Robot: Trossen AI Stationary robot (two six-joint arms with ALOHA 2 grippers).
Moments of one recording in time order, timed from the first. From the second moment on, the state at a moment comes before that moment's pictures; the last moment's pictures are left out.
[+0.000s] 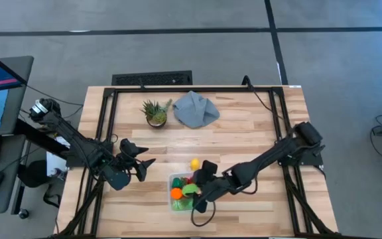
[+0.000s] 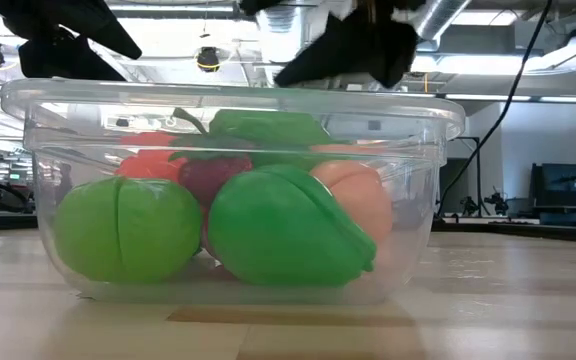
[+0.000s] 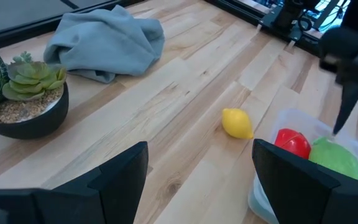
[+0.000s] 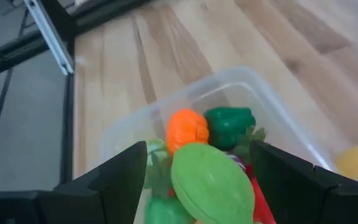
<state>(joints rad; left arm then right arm) -0.69 1.09 0.71 -0.56 -0.93 -1.13 0.50 1.88 1.29 -0.15 0.37 0.67</state>
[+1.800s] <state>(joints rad) -0.69 1.09 0.71 -0.57 -1.01 -1.29 0.10 1.72 1.29 -0.61 -0.04 -0.87</state>
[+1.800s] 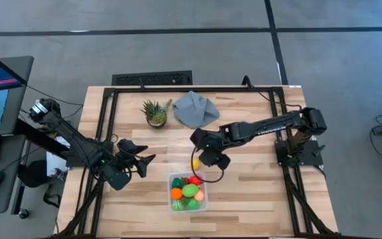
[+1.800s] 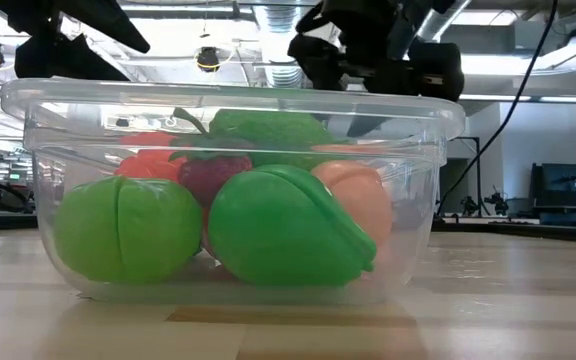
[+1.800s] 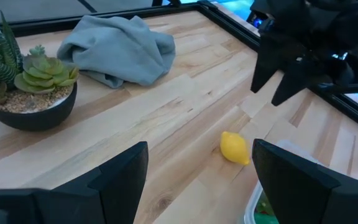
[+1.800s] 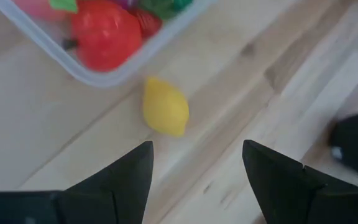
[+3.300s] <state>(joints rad) -0.69 1.10 0.71 -0.57 -1.06 -1.29 0.14 1.87 1.32 -0.51 -0.03 -1.04</state>
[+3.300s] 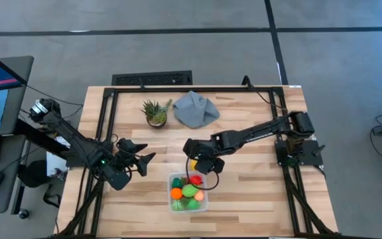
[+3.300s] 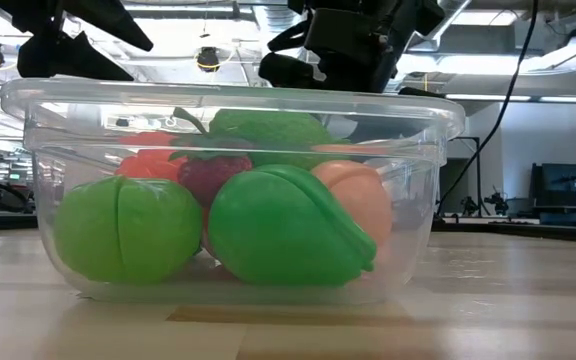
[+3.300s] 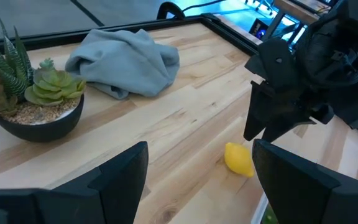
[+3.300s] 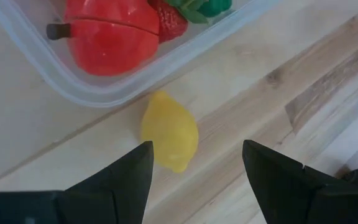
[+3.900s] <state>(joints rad) -0.69 1.10 0.71 -0.57 -1.08 -1.29 0.12 1.87 1.32 -0.48 -0.03 -0.99</state>
